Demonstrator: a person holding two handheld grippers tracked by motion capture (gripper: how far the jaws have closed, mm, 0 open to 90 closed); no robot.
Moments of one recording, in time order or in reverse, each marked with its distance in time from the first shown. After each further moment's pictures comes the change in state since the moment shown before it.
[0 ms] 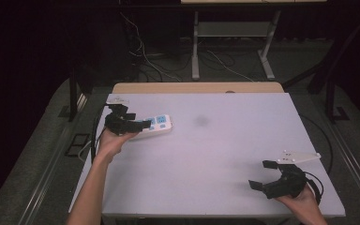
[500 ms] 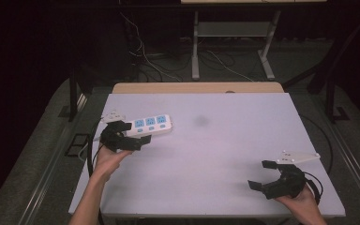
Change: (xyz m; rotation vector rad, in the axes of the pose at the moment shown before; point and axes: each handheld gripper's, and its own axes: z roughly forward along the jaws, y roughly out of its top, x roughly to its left) left arm -0.036 -0.035 -0.029 -0.082 -0.031 0.068; right arm 0.002 0.001 0.001 -0.002 0.001 -0.003
